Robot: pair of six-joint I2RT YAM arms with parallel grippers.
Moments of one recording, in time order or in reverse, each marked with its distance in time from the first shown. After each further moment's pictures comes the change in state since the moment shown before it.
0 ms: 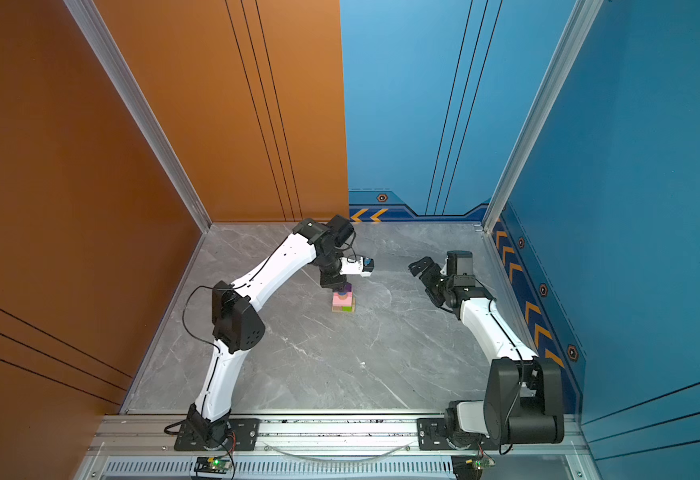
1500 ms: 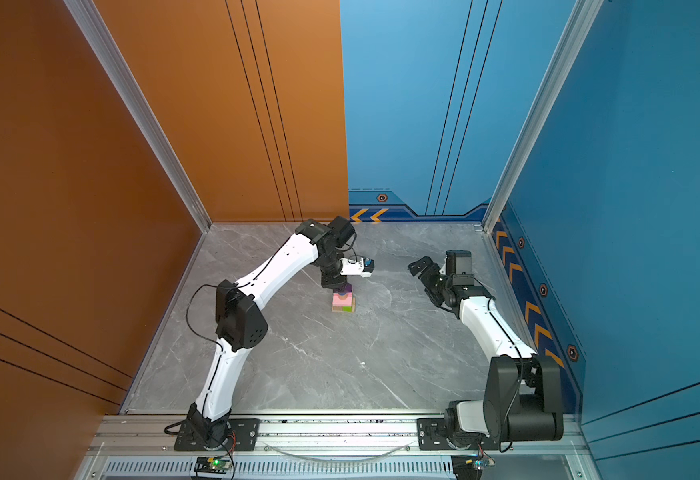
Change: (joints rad) left arm 0.004 0.032 0.018 0.000 0.000 0.000; right arm 0.003 0.014 0.006 0.000 0.003 0.000
